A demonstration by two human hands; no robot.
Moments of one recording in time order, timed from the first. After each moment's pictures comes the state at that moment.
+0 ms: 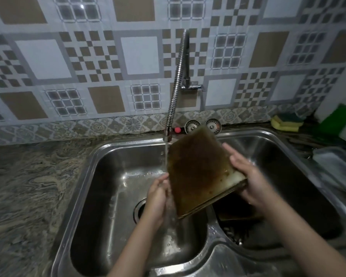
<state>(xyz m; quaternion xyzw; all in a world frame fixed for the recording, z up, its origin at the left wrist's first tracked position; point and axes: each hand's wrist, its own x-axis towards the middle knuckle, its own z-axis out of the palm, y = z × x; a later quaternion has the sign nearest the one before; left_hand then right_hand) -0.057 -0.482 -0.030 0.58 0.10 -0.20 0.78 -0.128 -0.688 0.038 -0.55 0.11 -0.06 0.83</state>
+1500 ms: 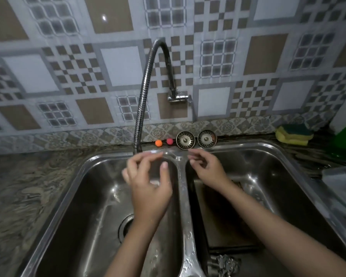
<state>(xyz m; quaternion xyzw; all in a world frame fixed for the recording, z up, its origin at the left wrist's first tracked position) -0.062 -0.559 0.052 0.80 -0.11 0.32 0.50 -0.008 -0.737 -0.012 -0.79 0.00 -0.13 0.61</state>
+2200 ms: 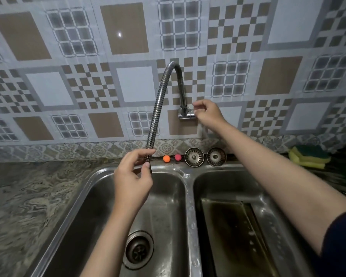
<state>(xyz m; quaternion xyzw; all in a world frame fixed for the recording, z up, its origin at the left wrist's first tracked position) -0.009 -0.523 0.090 0.80 -0.13 0.24 0.54 0.141 -0.764 0.124 -0.82 0.01 -0.18 0.54</state>
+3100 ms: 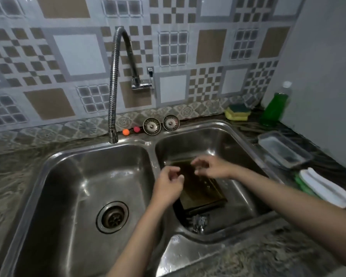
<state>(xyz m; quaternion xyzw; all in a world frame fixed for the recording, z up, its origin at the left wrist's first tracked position) -0.102 -0.600 -0.002 0.79 -0.12 -0.16 0.58 -0.121 -0.797 -0.001 -0.91 0.11 0.13 0.38</state>
